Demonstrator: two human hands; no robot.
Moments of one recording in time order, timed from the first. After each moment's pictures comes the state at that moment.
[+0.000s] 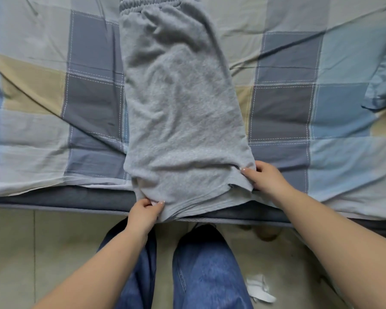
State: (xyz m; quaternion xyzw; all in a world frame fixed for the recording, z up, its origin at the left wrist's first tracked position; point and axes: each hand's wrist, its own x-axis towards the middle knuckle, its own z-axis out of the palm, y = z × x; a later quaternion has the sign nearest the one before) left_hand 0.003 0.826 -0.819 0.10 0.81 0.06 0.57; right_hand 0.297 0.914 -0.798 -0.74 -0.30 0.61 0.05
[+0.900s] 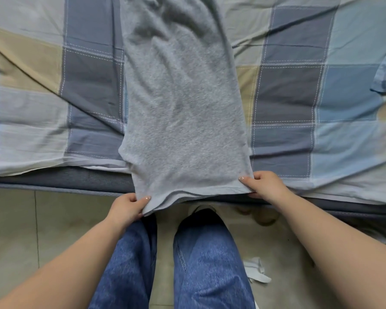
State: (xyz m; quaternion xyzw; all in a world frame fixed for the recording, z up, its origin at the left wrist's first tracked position) left_hand -0.043 0.801 -0.807 0.12 0.78 0.03 0.61; right_hand 0.297 0.860 -0.802 -0.74 -0.25 0.62 -0.04
